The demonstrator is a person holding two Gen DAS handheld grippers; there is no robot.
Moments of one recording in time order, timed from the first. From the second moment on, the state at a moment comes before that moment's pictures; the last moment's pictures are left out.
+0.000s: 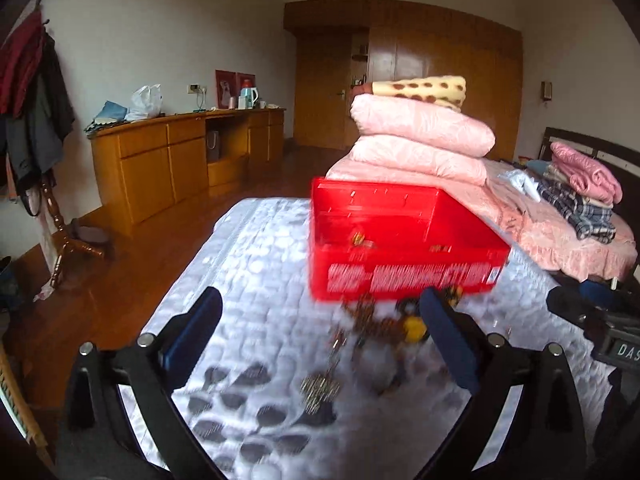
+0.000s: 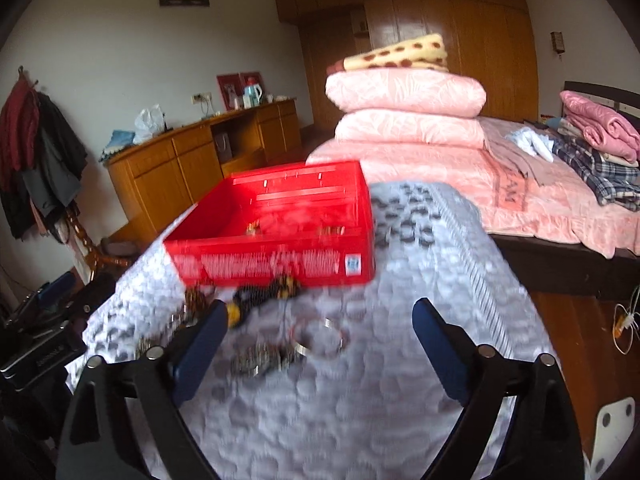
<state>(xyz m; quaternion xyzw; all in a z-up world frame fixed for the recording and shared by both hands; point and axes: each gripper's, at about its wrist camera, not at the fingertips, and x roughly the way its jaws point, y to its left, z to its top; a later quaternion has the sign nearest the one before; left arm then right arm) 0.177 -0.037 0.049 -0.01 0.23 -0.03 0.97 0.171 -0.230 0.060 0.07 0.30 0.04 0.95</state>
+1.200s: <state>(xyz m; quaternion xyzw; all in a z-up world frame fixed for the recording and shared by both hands) 0.173 -0.022 0.001 -0.03 0.34 -0.02 0.94 0.150 -0.213 0.018 0.07 0.35 0.04 0.93</state>
